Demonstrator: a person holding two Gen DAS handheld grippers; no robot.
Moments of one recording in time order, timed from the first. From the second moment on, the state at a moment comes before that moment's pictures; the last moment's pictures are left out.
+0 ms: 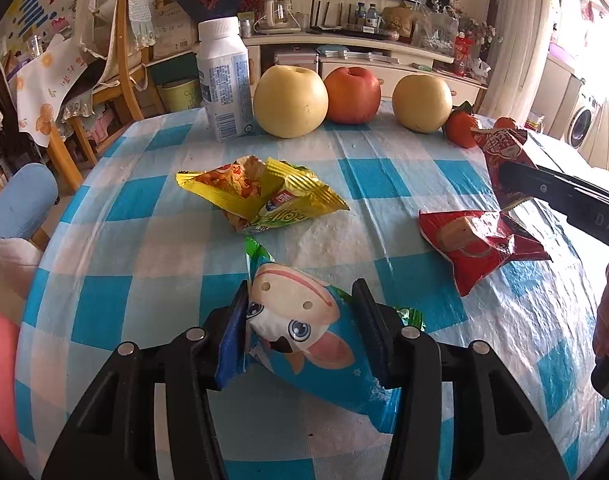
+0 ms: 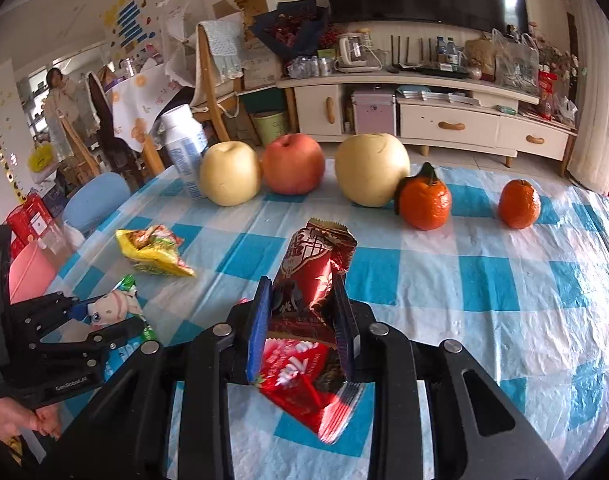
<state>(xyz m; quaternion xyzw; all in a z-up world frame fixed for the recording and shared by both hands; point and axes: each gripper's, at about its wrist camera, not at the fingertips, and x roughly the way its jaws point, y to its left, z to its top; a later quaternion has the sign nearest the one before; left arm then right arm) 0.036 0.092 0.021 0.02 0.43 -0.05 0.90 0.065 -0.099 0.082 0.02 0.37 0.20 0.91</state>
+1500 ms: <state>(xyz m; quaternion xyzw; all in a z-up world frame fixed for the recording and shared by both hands) 0.024 0.106 0.017 0.02 0.44 -0.04 0.90 0.034 -0.038 0.075 -0.03 0.39 0.29 0.87</state>
